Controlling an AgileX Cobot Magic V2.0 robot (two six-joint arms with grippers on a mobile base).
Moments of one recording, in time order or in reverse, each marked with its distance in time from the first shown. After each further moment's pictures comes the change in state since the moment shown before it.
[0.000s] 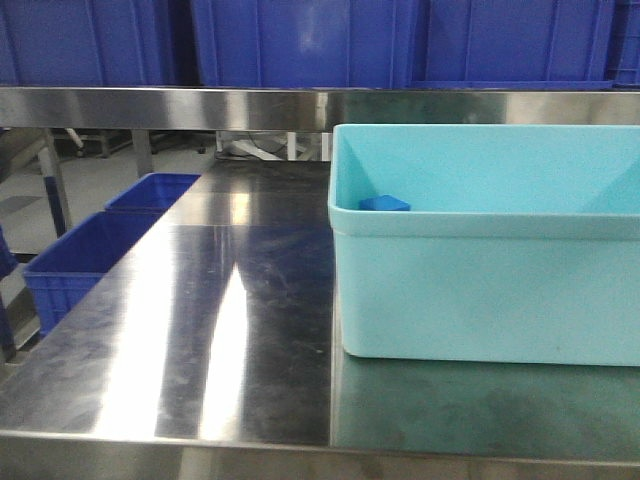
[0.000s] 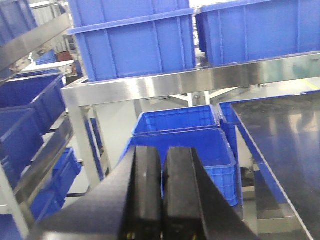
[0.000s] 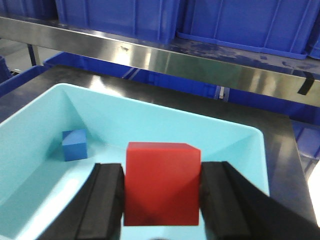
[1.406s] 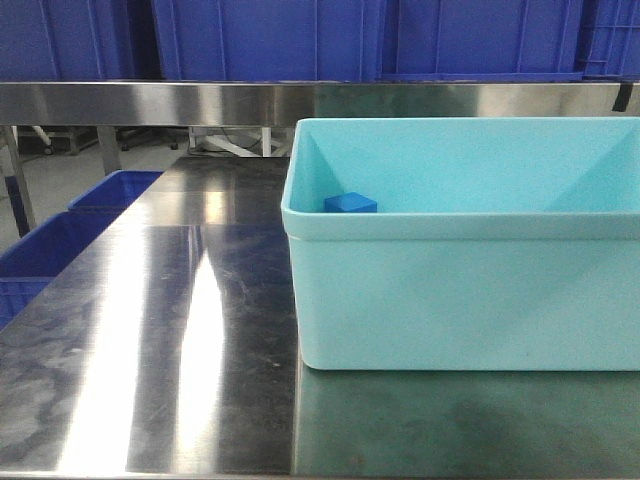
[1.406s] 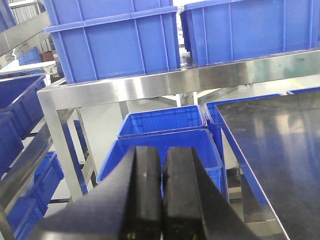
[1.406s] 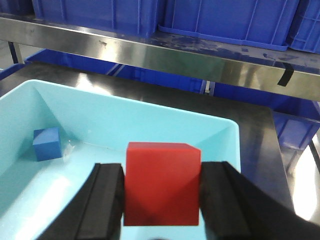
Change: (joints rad) left arm 0.000 0.000 0.000 0.000 0.000 0.000; right arm 0.000 0.000 0.000 0.000 0.000 0.000
